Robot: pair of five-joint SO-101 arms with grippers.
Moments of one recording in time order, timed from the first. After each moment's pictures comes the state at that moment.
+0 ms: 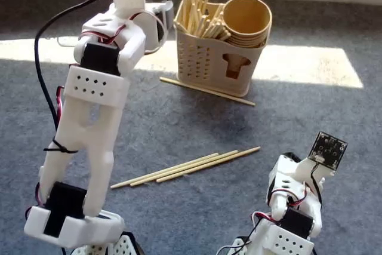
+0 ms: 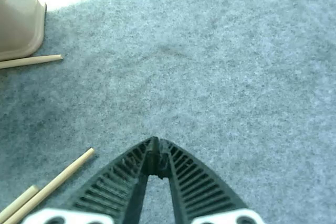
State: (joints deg) left arm 7.8 -8.1 -9.7 53.4 14.3; right arm 19.8 -104.5 95.8 56.8 0.7
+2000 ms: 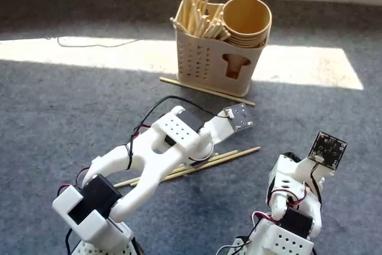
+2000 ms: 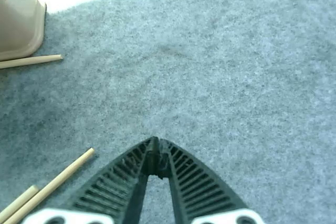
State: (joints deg) left arm 34.6 2.7 28.2 60.6 -19.9; right arm 19.8 -104.5 95.8 56.8 0.7
